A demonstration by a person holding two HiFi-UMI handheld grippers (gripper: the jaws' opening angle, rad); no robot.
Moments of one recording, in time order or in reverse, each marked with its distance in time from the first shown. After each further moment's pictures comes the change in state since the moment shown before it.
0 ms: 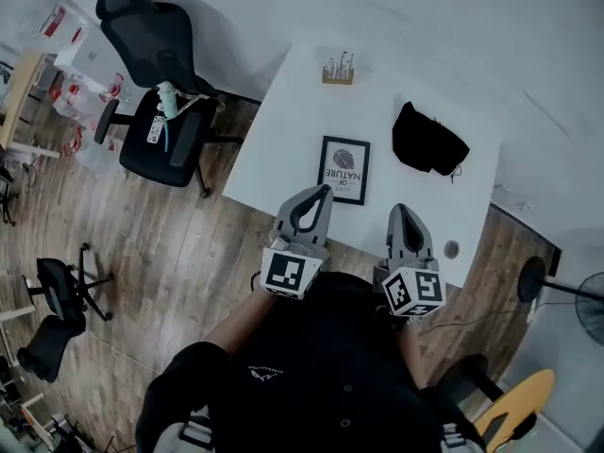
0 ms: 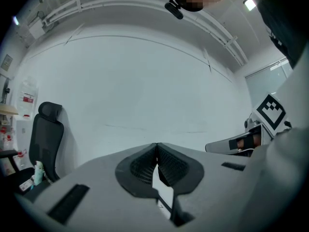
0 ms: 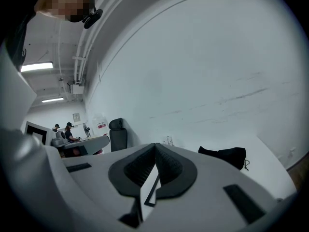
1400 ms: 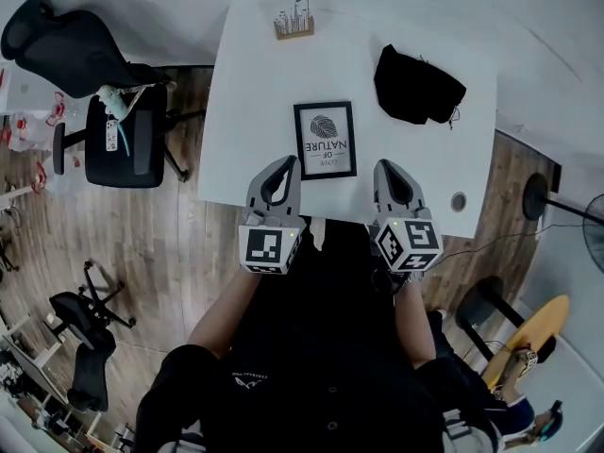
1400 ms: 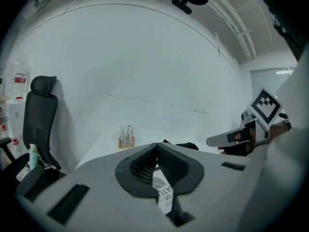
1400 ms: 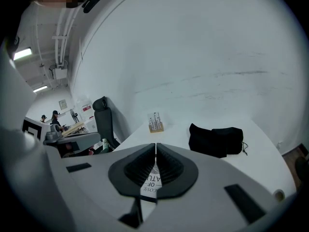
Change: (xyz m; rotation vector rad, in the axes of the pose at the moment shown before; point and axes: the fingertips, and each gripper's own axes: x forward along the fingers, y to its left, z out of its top) left arm 0.067 0.069 -0.117 -0.070 0.272 -0.053; right arm 0.098 -0.053 -0.081 0.021 0.252 -0.133
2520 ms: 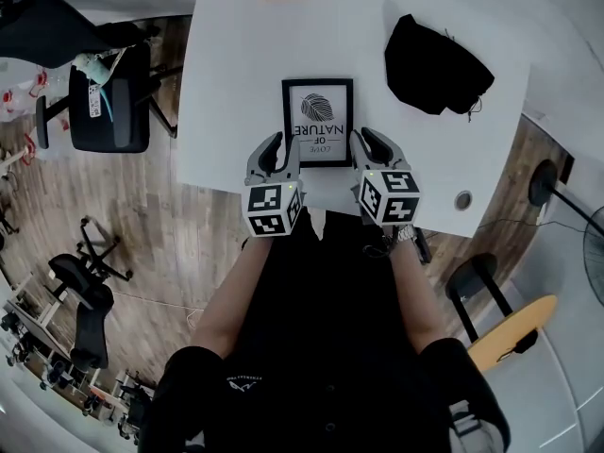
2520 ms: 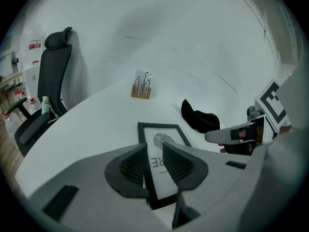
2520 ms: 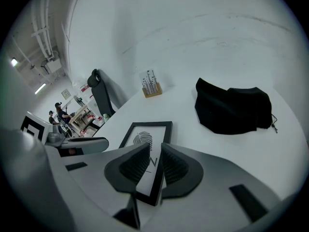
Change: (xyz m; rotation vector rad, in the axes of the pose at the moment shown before) left arm 0.082 0.022 -0.155 -0.257 0.419 0.172; right arm 0.119 -0.046 -0.105 0.037 0.387 0.100
